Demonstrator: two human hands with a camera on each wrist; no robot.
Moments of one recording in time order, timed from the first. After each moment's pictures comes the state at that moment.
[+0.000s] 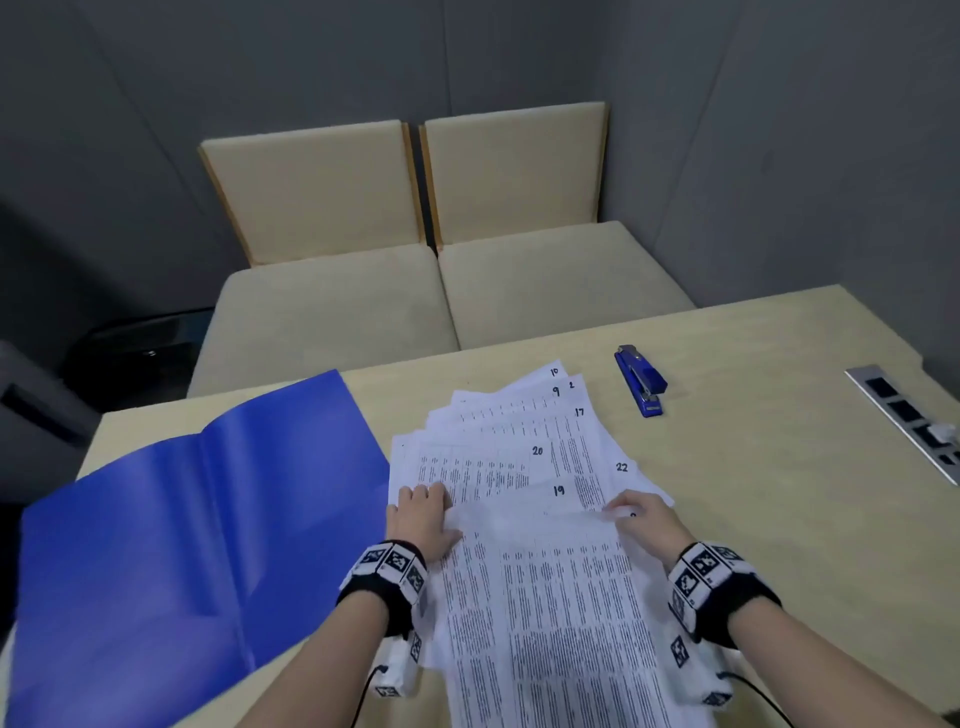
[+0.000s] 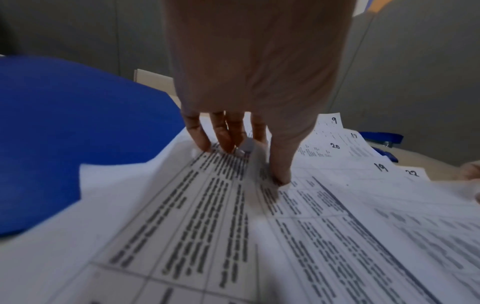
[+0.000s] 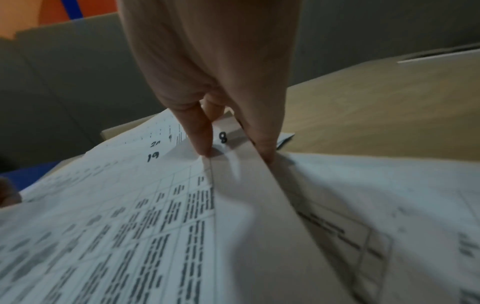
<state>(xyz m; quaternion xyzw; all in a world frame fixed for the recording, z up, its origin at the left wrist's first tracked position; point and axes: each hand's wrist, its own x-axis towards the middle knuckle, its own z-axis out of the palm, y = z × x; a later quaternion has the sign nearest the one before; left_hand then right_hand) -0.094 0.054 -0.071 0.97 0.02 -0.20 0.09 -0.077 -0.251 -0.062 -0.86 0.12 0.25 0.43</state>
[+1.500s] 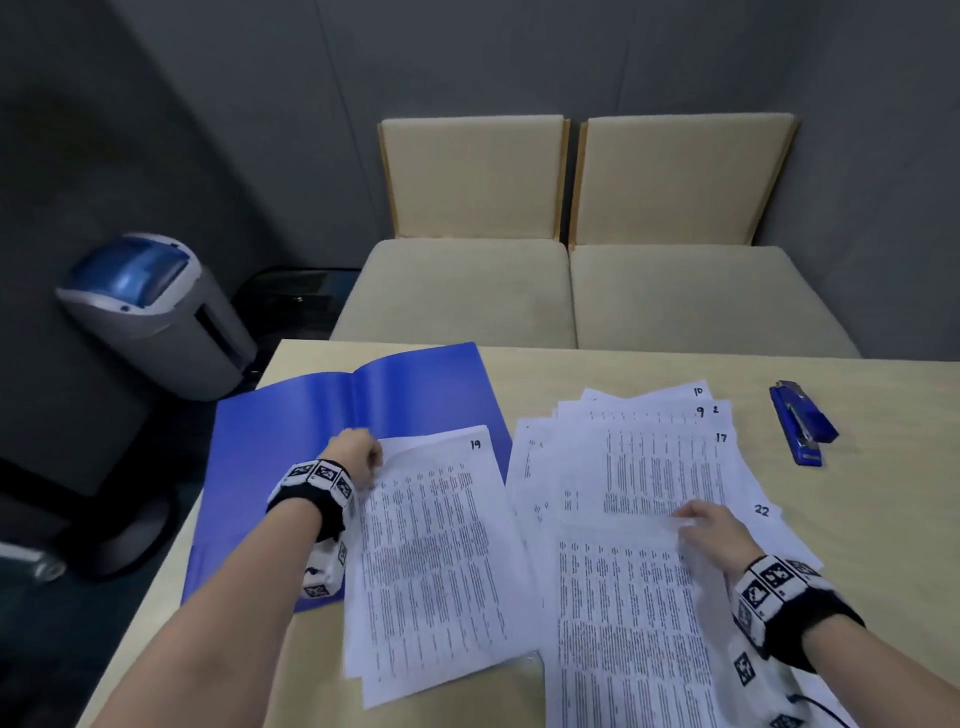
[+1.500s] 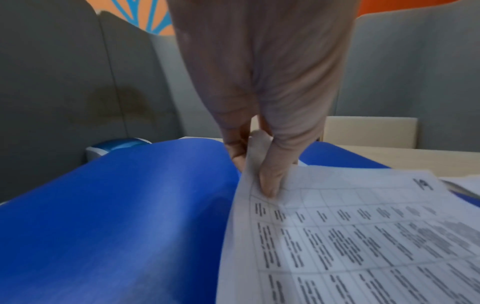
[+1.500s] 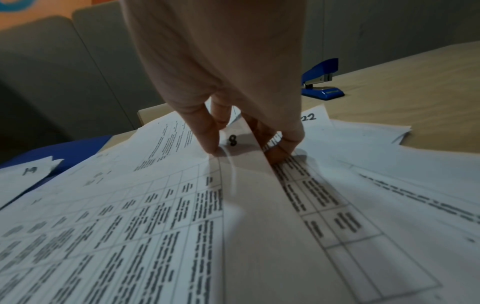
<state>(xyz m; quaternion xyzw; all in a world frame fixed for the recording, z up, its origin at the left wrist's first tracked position) -0.124 0.287 -0.031 0.96 0.17 -0.22 0.09 -0.053 -0.179 -0.065 -0.89 0.06 0.29 0.34</state>
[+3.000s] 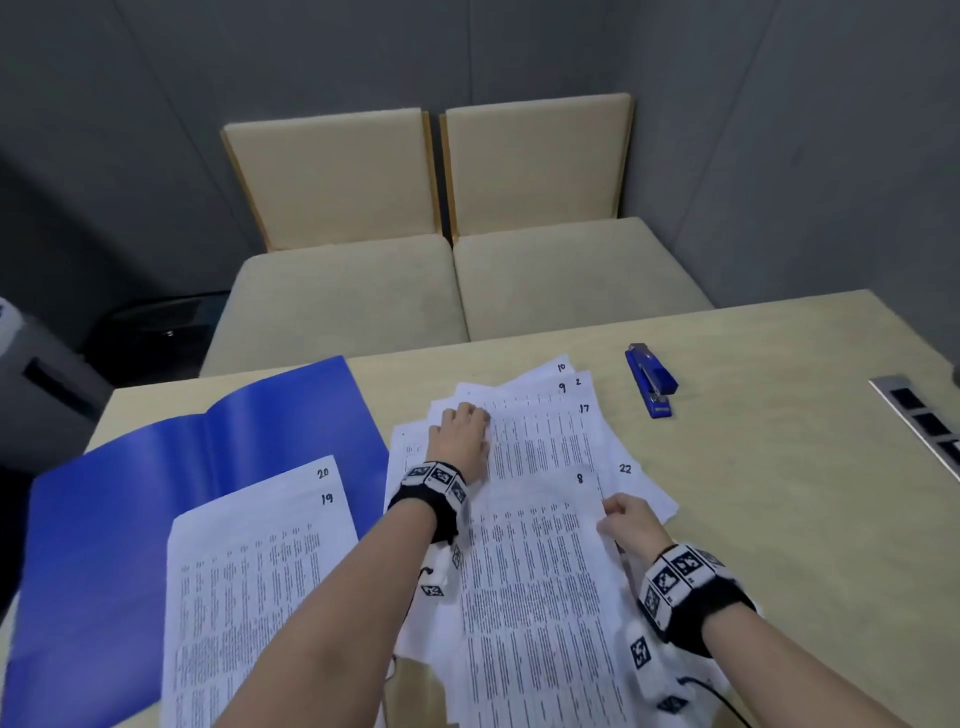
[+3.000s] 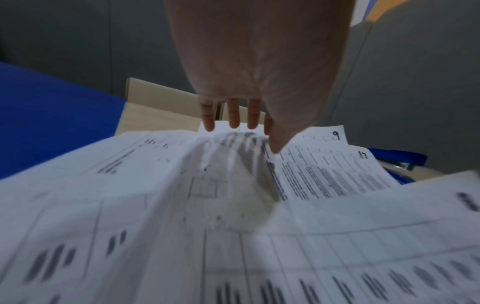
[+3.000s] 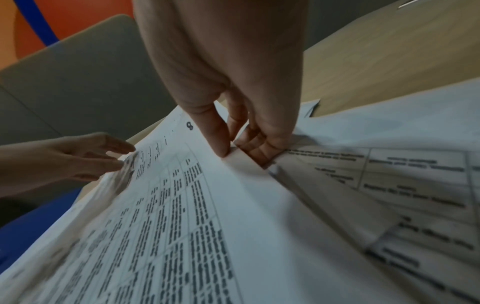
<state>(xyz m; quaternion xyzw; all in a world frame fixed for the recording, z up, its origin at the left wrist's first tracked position) -0.018 0.011 -0.058 0.99 -0.03 -0.07 0.12 -0.069 -0.234 -0.097 -0.80 0.23 0.25 0.49</state>
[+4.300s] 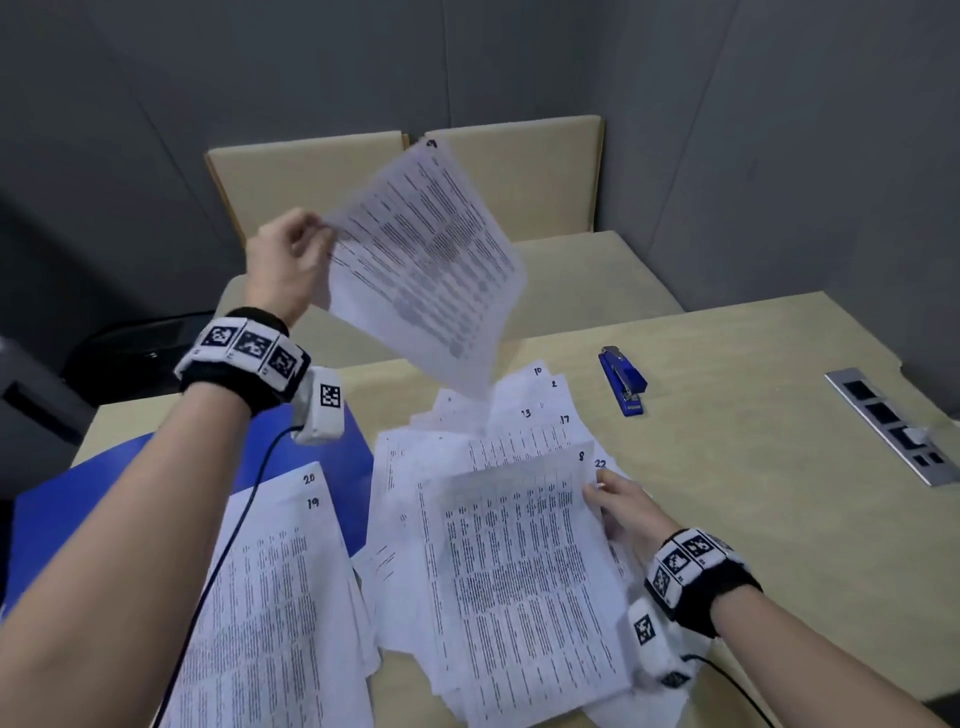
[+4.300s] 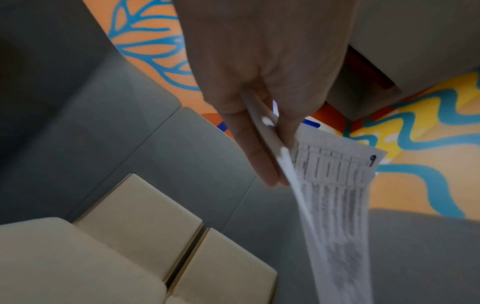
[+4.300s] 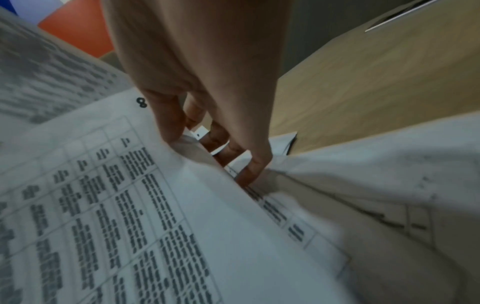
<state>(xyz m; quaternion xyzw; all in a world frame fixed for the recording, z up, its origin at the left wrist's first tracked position) 0.017 0.121 0.172 0.88 0.03 0.29 0.37 -0.089 -0.245 -0.032 -0.69 0.17 0.26 0.66</state>
